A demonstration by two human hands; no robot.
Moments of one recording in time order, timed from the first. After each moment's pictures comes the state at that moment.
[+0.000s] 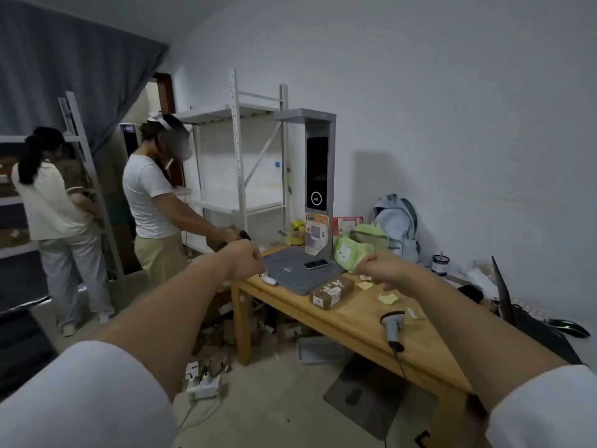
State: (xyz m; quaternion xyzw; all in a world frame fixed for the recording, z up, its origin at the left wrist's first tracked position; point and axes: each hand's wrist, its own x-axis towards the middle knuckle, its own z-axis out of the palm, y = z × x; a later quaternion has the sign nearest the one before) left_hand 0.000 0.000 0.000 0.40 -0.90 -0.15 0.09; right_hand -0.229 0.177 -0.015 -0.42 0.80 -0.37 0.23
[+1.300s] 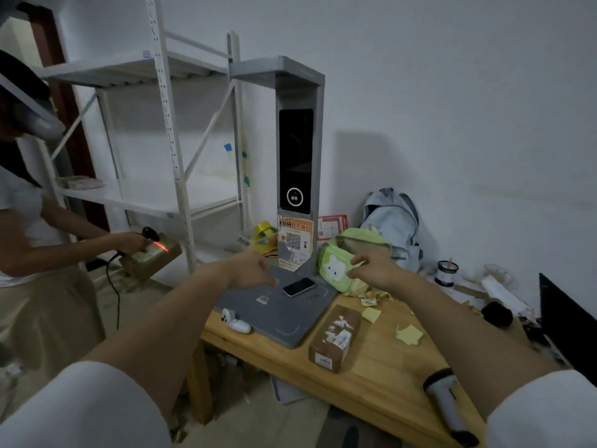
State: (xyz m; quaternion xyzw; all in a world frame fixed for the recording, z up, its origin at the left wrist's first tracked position) left_hand -0.204 -0.396 -0.037 0.30 -0.93 -0.21 0.02; right_hand -0.390 -0.213 -0.049 -0.35 0.85 -0.37 0.14
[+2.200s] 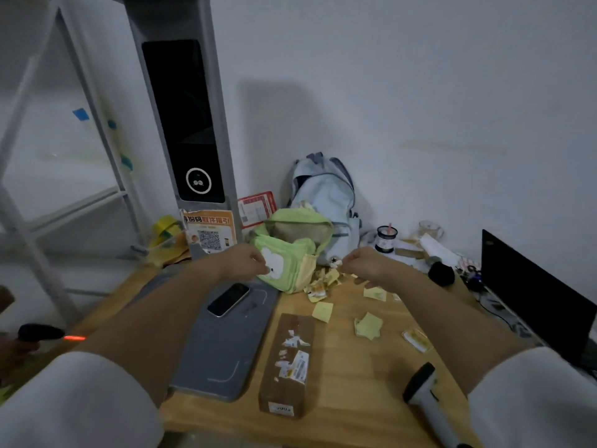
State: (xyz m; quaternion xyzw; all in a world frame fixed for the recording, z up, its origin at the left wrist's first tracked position) left_hand -0.490 -0.512 -0.105 0.15 -0.95 -0.26 -0.03; right_hand -0.596 -0.275 -0.118 -0.14 0.88 -0.40 0.21
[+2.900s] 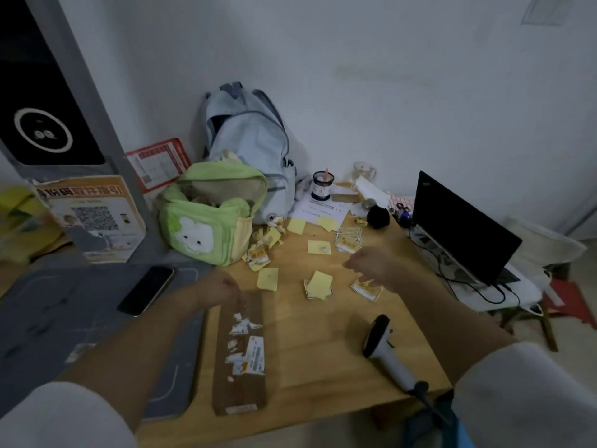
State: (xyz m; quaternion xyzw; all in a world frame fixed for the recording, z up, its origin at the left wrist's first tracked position) left_hand -0.606 -0.524 -0.260 0.12 -0.90 -0.37 -0.19; right_hand -0.664 -0.220 -0.206 0.09 0.88 -0.41 0.22
